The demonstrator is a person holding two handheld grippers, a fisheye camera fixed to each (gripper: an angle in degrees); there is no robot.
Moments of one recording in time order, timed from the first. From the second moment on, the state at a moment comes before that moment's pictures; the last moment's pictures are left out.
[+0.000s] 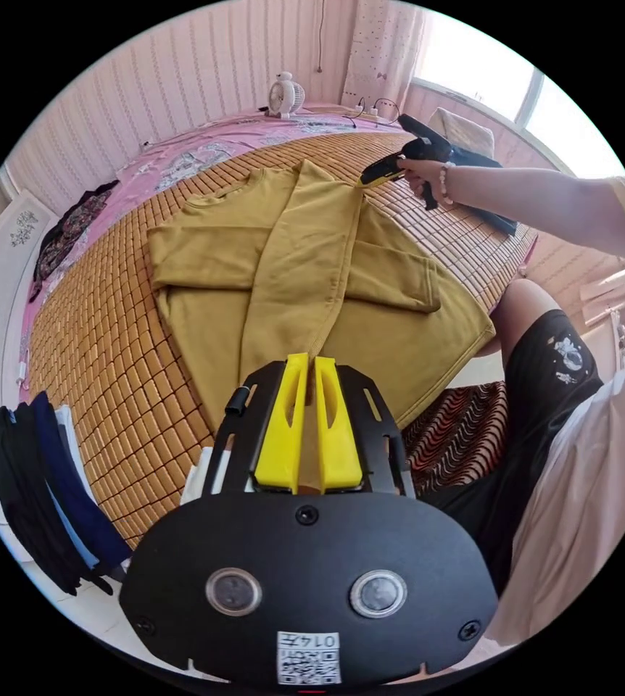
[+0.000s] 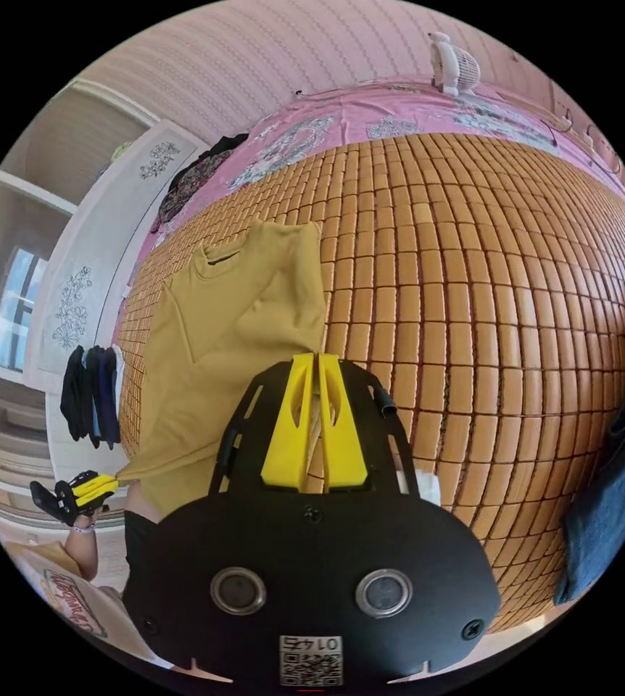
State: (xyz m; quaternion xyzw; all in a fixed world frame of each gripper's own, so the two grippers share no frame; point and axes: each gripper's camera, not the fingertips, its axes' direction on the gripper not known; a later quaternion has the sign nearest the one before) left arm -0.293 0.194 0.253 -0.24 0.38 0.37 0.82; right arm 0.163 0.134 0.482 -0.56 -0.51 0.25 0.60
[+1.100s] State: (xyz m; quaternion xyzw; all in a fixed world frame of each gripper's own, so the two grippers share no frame) left arm -0.271 -0.041 0.455 -0.18 0.31 0.17 0.92; right arm 0.161 0.055 0.595 -0.44 -0.50 0.21 0.71
